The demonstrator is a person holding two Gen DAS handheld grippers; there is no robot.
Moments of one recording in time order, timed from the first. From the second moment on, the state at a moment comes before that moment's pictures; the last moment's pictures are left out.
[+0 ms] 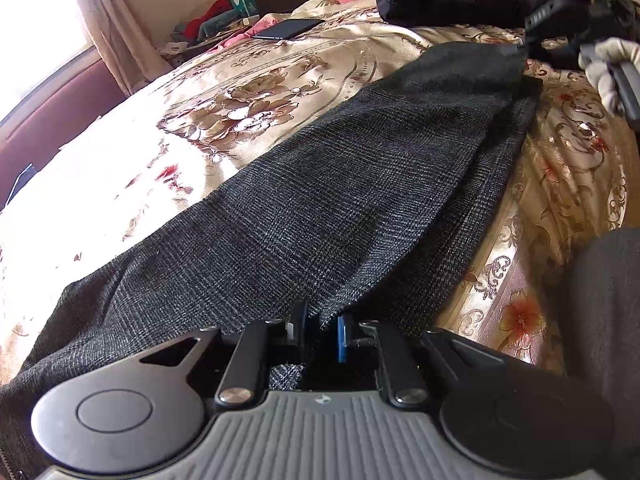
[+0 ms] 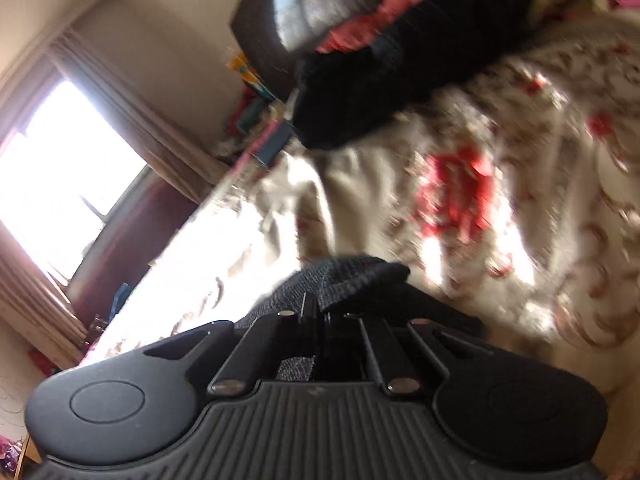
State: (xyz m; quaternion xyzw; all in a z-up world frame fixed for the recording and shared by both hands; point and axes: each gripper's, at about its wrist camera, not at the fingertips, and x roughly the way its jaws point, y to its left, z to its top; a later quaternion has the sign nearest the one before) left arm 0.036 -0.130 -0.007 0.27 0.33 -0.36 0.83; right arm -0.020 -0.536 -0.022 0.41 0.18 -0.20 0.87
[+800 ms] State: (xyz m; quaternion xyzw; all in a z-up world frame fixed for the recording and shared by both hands) left arm 0.032 -0.132 -0.009 0.30 0.32 -0.37 0.82; right arm -0.019 -0.548 -0.042 0.42 0.23 -0.20 0.85
